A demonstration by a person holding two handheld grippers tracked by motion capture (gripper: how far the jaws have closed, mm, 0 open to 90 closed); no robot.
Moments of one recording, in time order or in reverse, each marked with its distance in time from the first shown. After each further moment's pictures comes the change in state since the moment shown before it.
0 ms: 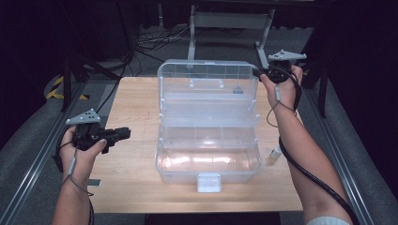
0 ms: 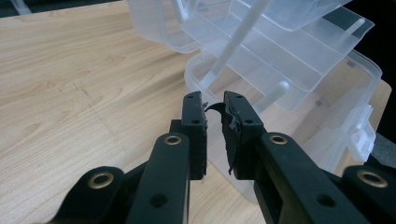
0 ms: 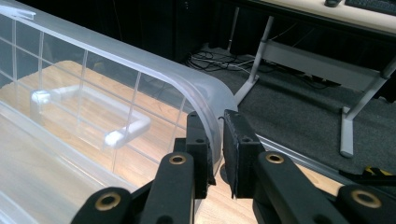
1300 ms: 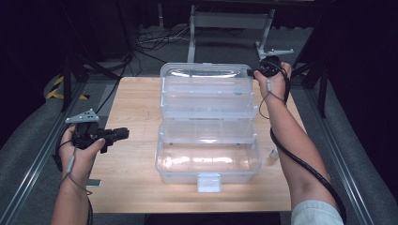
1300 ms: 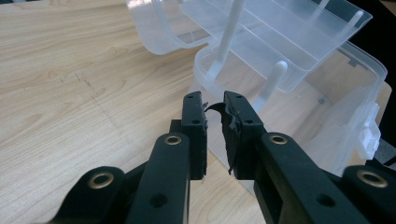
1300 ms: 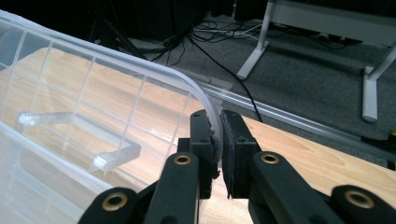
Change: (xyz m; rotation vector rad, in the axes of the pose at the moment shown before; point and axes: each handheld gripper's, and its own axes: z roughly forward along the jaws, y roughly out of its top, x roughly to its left) left arm 0.014 -0.005 0.004 0.011 -0.015 -0.027; right arm -0.022 -0.008 0.057 0.125 0.030 0.102
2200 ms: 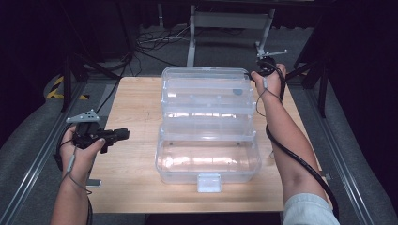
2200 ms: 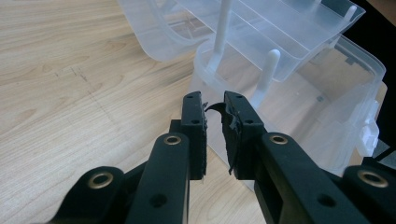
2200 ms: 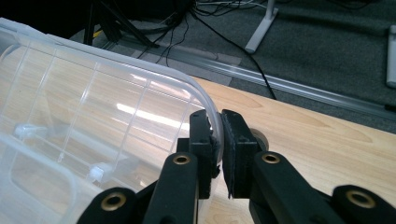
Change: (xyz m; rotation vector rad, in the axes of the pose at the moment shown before) left arm 0.006 -0.004 0.002 0.011 -0.018 -0.014; right arm -0.014 -0.007 0.032 0.097 0.031 0.086
